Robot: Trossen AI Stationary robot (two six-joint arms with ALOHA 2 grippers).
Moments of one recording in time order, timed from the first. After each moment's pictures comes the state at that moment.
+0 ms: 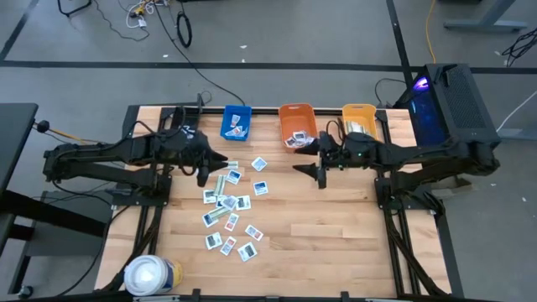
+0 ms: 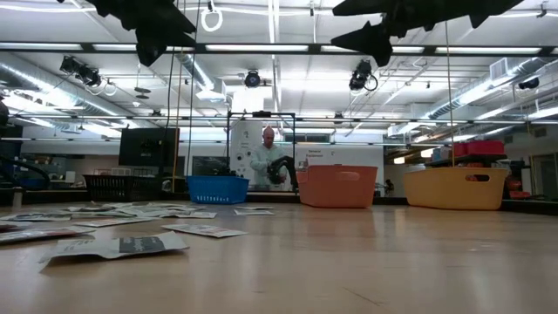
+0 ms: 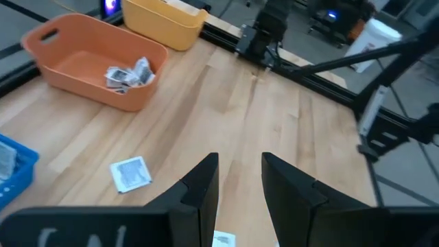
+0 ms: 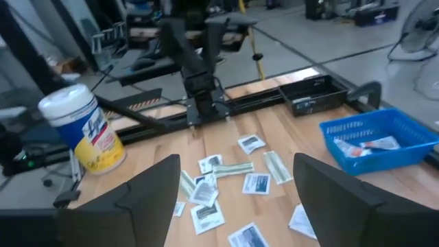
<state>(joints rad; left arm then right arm) 0.09 0.82 0.76 -0.34 -0.01 -0.38 -0.06 1.11 0.75 0.17 -0.01 0.23</state>
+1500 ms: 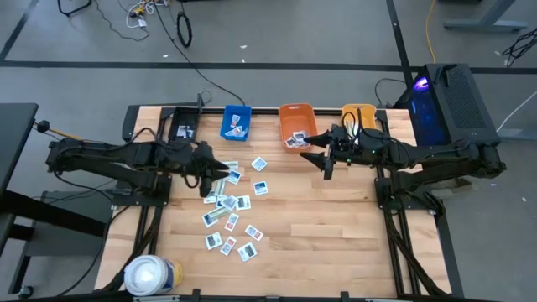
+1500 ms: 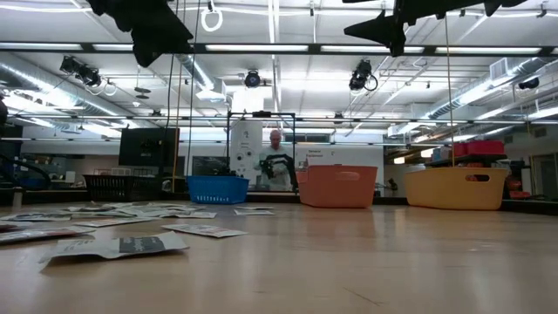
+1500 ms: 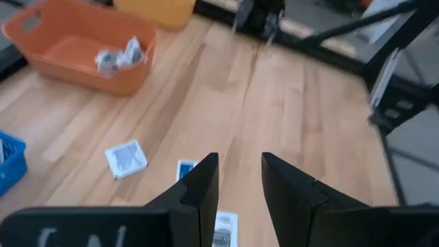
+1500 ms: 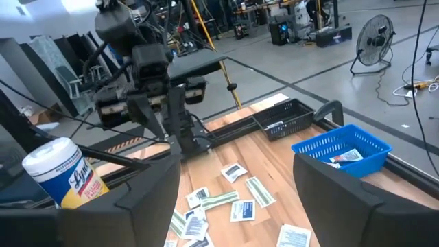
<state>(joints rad) -0.05 0.88 0.76 -0.37 -0.13 -0.37 -0.06 1.00 0.75 0.15 0.12 0.32</state>
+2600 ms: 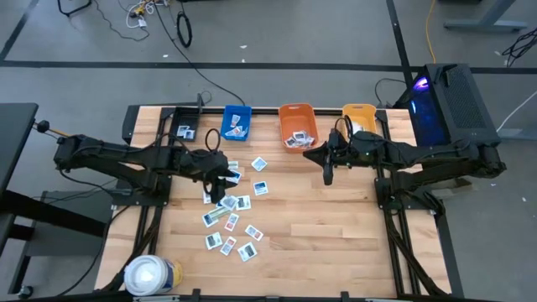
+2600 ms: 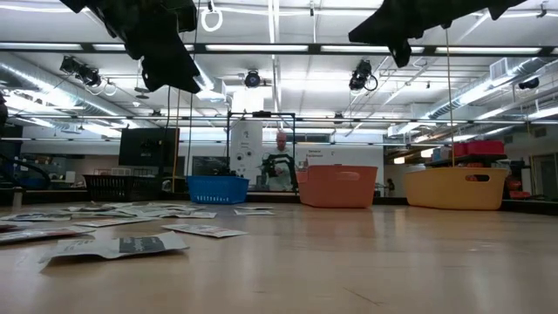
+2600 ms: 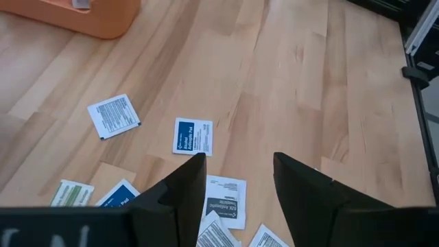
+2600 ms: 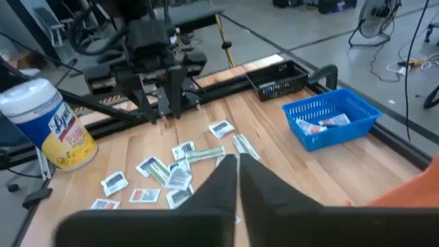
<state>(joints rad) -0.05 1.07 0.76 -0.36 -0.09 -0.38 -0.06 1.00 0.75 -0.01 0.10 0.25</state>
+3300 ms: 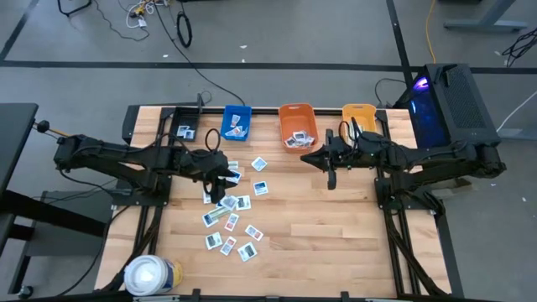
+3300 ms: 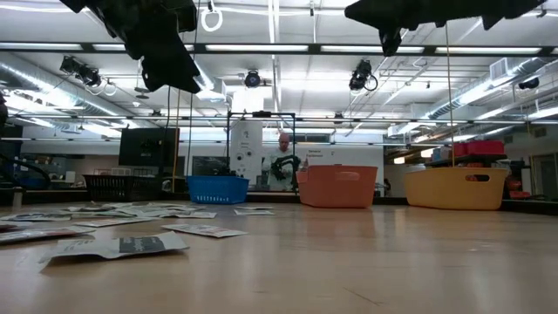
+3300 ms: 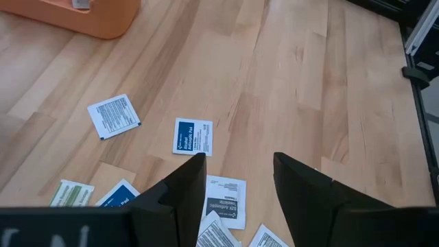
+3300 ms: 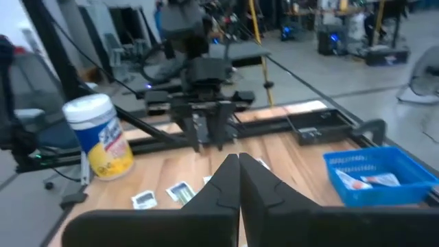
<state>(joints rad) -0.05 1.07 0.76 -0.36 -0.09 -0.38 -0.06 1.00 0.67 0.25 -0.06 0.13</state>
